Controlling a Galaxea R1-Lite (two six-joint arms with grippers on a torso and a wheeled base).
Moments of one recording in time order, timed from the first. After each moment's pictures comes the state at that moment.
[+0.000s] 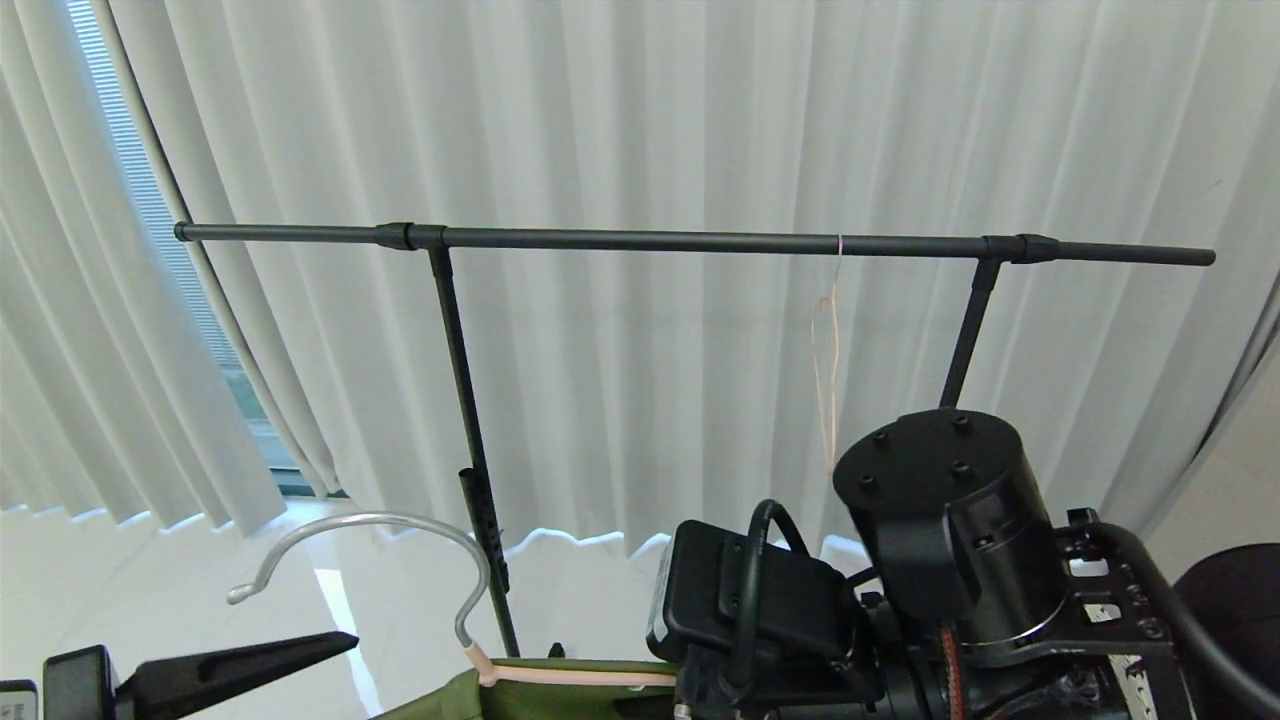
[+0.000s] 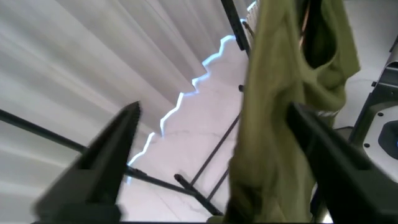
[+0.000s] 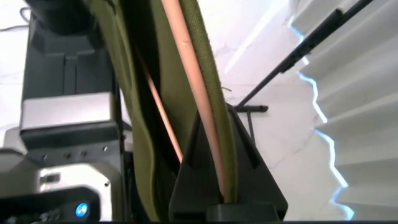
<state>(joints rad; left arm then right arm) -0.88 0.83 -0.46 -0.01 0.03 0.43 1.14 1.68 -0.94 -0.20 0.25 -0.24</state>
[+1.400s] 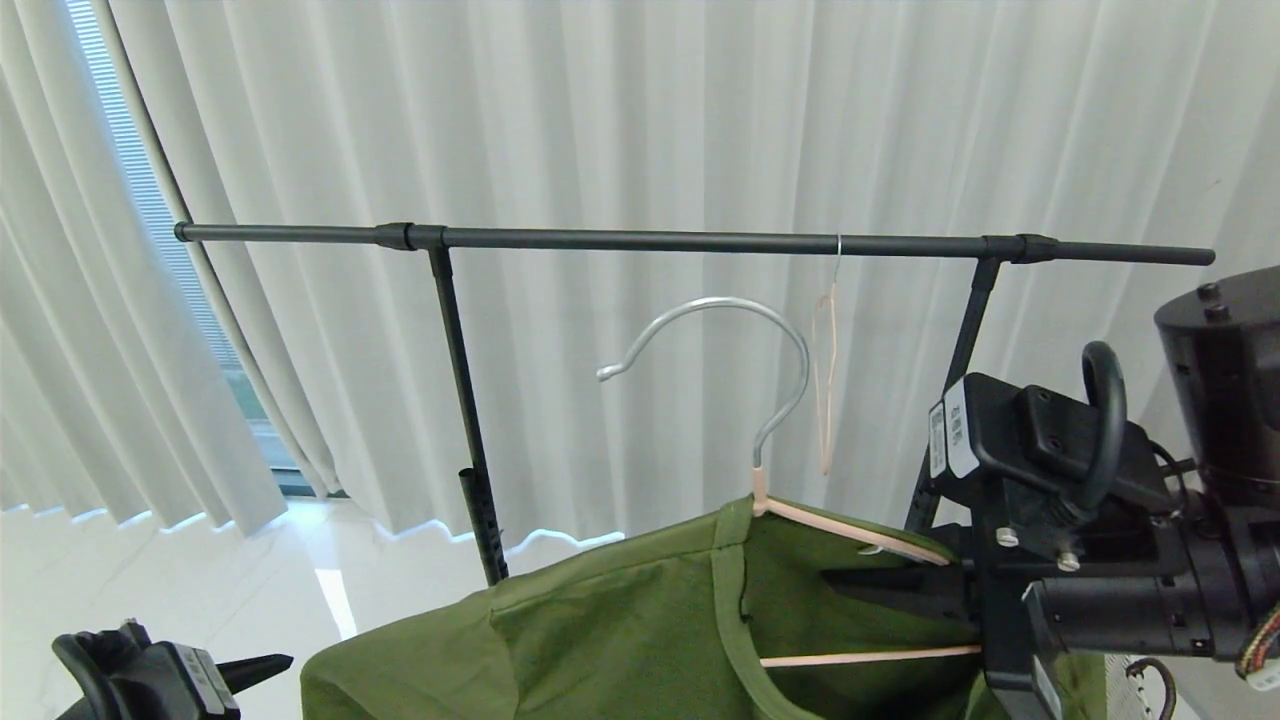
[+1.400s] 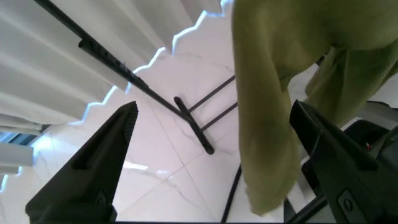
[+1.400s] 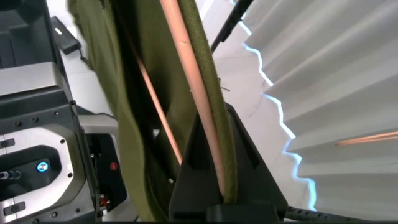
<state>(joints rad) -0.55 0.89 -0.27 -0.01 0.04 0.33 0.92 1.39 -0.95 0.10 0.20 -0.34</state>
